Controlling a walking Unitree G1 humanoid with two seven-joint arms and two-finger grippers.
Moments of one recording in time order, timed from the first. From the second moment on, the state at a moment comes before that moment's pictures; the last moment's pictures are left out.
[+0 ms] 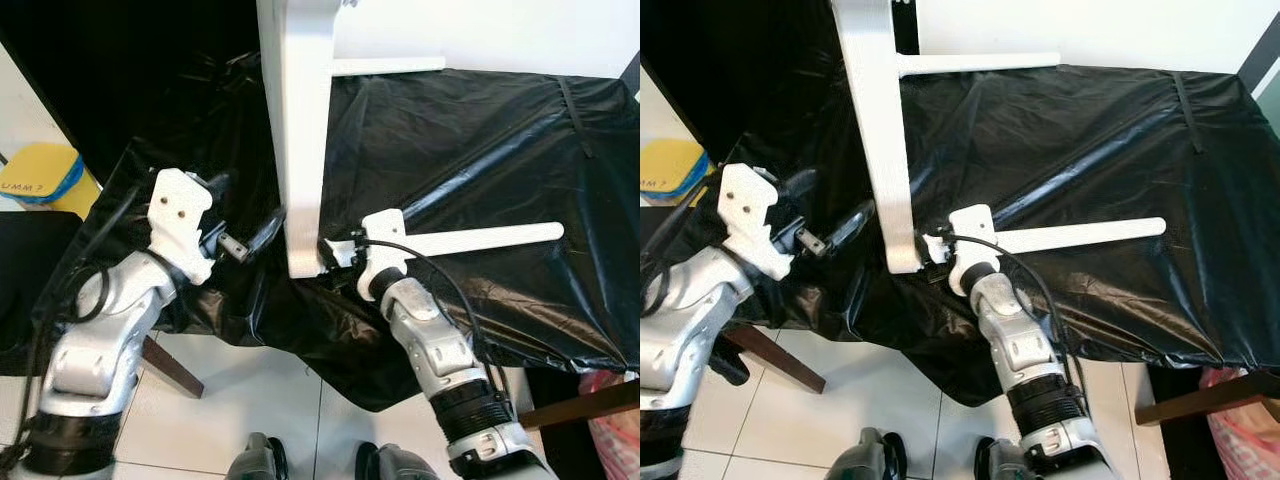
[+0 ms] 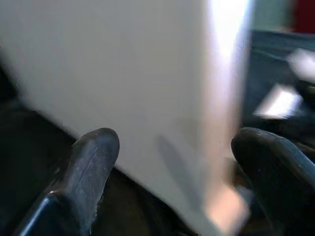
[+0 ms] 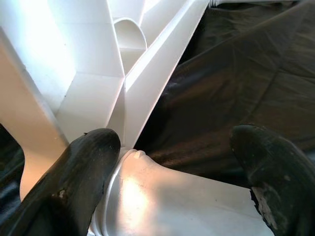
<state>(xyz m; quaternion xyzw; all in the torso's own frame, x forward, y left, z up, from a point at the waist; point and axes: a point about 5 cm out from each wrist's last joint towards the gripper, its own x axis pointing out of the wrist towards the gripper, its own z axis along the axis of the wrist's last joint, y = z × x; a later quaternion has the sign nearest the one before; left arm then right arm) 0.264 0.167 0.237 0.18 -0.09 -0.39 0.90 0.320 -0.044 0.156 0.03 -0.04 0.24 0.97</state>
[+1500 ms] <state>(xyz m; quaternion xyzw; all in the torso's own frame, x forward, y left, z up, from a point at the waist) 0.219 0.066 0.203 -0.03 0.01 -0.61 0.79 0.288 -0.146 0.192 0.02 -0.18 0.07 0.98</state>
